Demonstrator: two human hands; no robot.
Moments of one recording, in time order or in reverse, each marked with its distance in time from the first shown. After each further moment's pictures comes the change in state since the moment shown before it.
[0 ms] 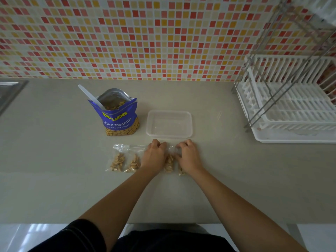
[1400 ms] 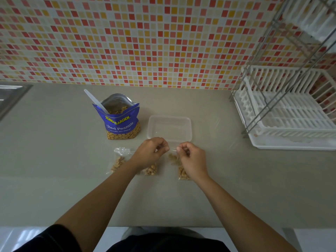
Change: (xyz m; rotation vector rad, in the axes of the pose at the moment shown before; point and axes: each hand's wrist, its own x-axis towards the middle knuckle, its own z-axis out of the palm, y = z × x) left_hand -0.006 -0.009 -0.063 -0.459 0.015 0.232; right_hand -0.033 -0.031 -0.040 0.575 0.265 0.046
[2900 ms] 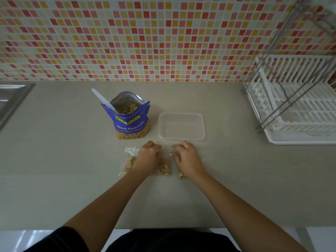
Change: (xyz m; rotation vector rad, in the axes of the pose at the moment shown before) left_hand -0.012 -0.065 0.010 0.277 0.103 -0.128; right_hand 0.020 0.028 0.062 -0.558 -0.200 -0.296
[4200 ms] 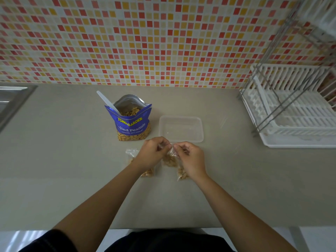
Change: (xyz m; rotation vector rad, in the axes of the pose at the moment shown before) left_hand 0.000 0.035 -0.046 -0.435 -0.043 -0.001; right_hand -0.013 -0.040 -0.039 0.713 0.173 0.341
